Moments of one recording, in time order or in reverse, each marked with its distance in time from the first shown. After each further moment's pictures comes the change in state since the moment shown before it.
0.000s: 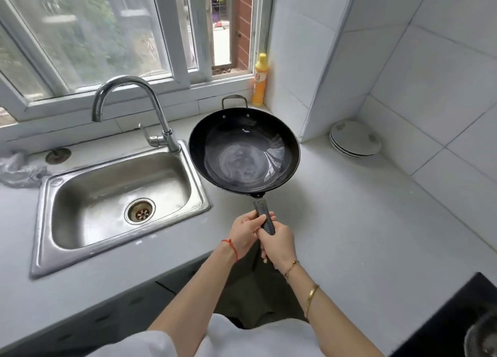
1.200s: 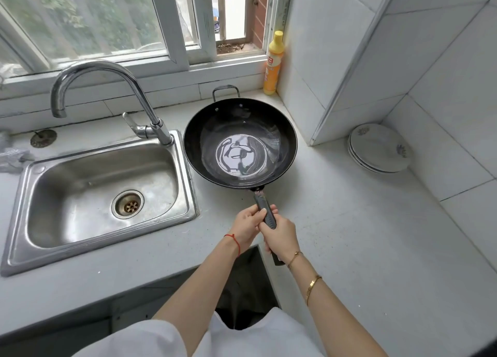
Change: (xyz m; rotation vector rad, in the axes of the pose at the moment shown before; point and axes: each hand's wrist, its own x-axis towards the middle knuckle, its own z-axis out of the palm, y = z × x) left_hand 0.106 0.012 0.026 -0.042 0.140 -0.018; right_hand 0.131 0.011 -0.029 -0.133 -0.180 -0.032
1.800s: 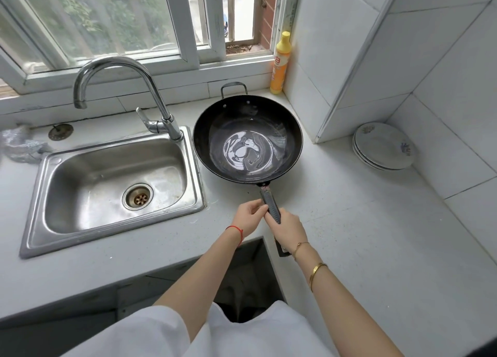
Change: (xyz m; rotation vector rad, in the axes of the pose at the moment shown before) left_hand -0.015 0.003 -0.009 0.624 0.143 0.147; right_hand -0.001 0.010 -0.008 -0.324 -0.063 -0.084
